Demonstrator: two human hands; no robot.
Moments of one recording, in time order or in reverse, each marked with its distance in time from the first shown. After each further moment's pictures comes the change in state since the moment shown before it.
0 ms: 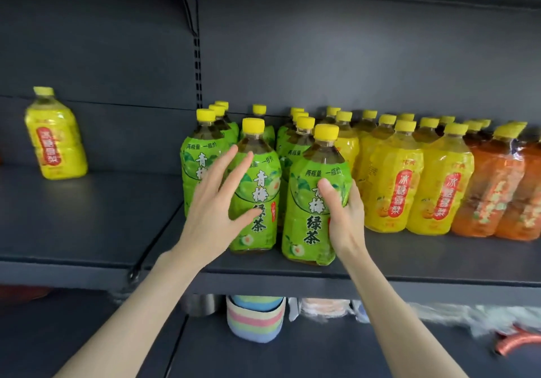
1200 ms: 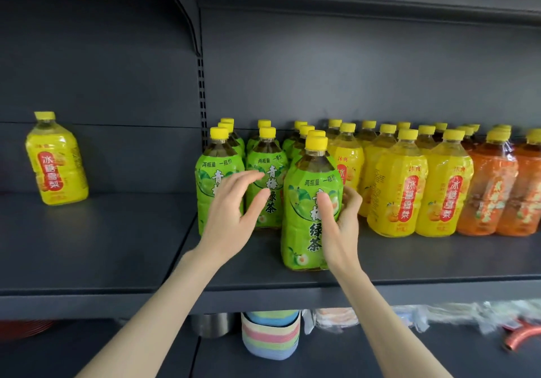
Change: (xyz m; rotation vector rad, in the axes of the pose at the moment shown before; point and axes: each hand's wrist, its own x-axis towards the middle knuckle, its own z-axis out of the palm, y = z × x) left_hand 0.016 -0.024 -0.001 -0.309 0.023 -0.041; right_hand -0.010 0.015 0.044 -0.051 0.164 -0.088
